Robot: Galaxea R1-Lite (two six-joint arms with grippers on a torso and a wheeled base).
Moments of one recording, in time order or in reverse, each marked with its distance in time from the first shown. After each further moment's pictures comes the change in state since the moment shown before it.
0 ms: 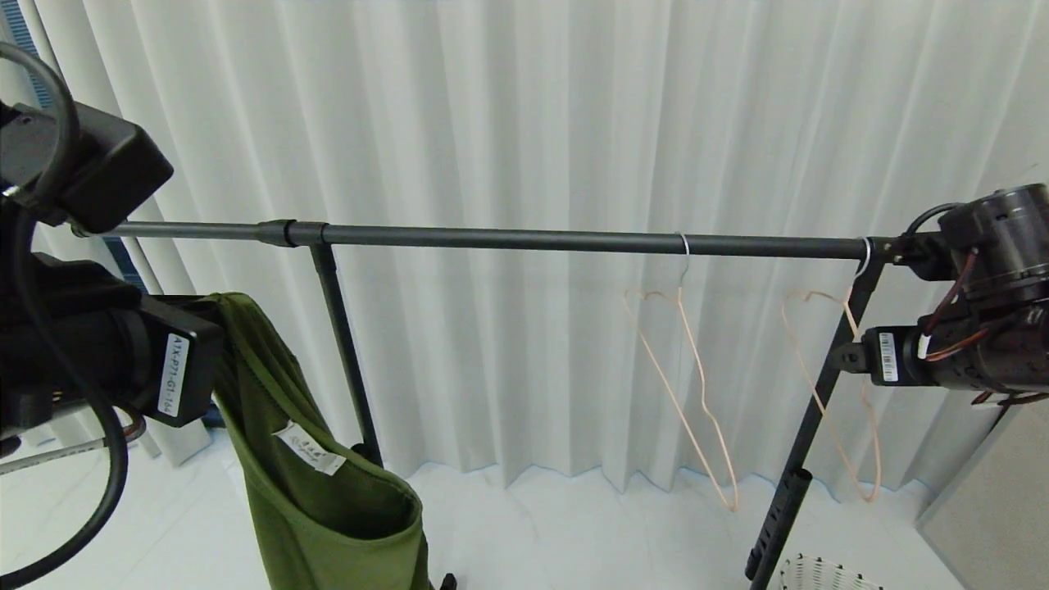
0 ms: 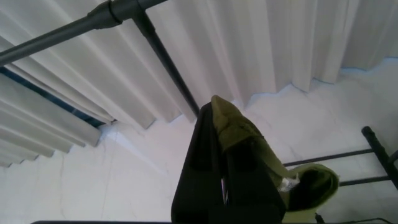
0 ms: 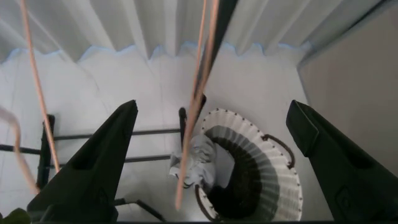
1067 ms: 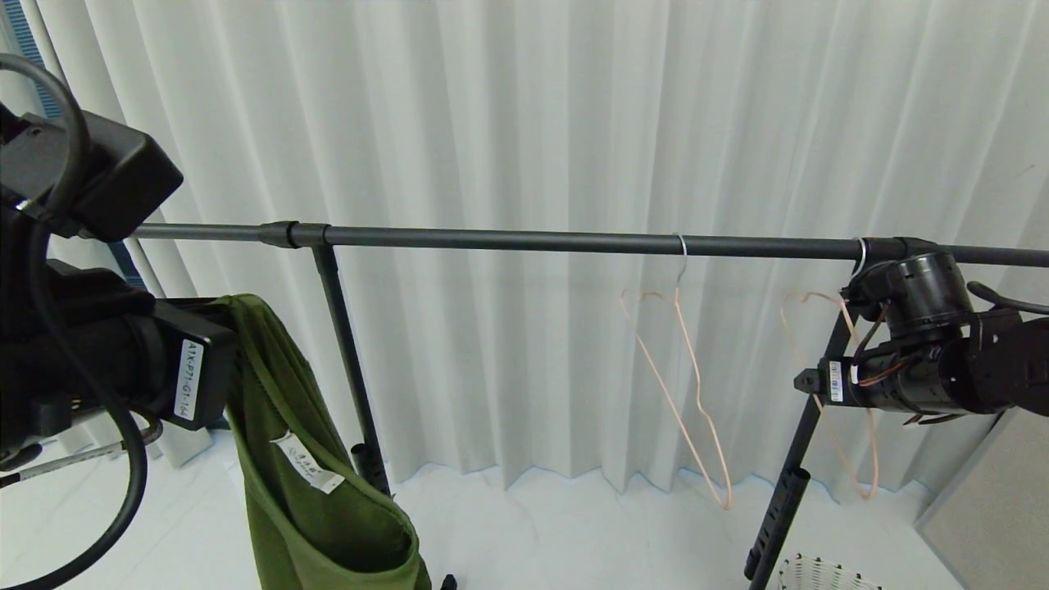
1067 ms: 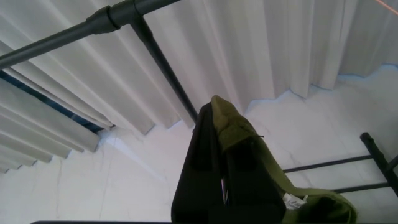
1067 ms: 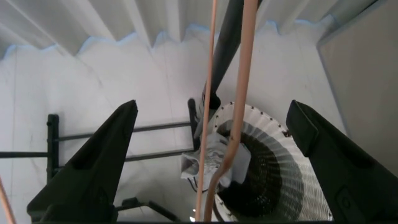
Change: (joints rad) left arm 0.000 0.003 0.047 -0.076 0.000 0.006; right arm -0.080 0.197 0.108 -0.272 0.087 0.014
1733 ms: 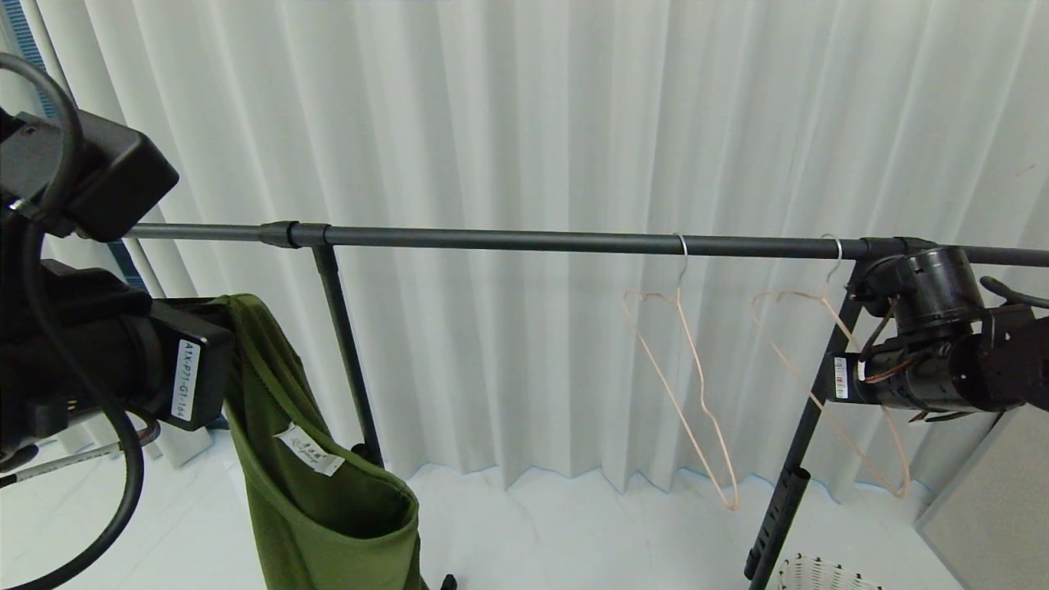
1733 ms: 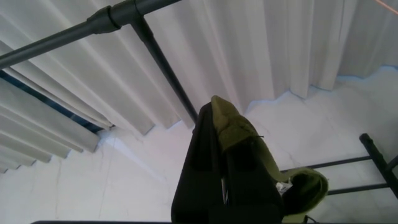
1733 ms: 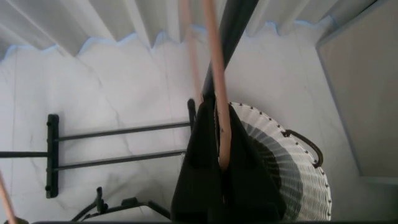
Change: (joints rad) left arm 0.000 -0.003 0.001 0.000 0.000 -0.003; right arm 0.001 -0.029 -0.001 0.009 0.003 -0.004
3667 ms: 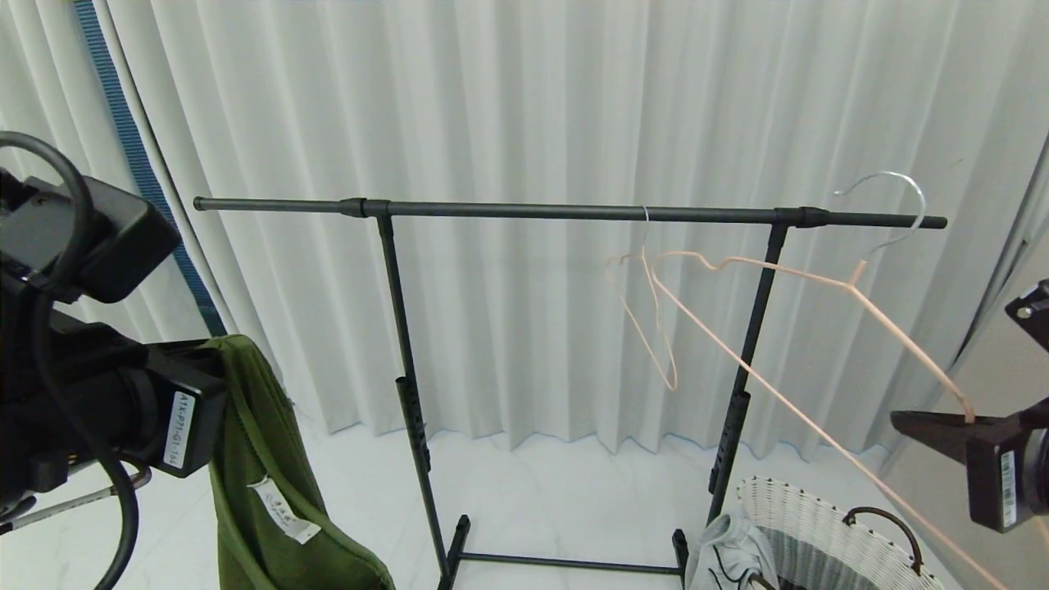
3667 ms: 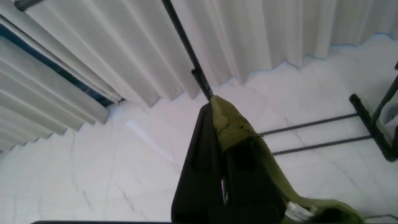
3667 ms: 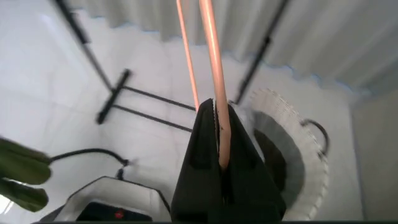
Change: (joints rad) left arm 0.020 -0.026 0.108 -0.021 0.002 0.002; right arm 0.447 -0.596 0.230 0.132 0.030 -0.101
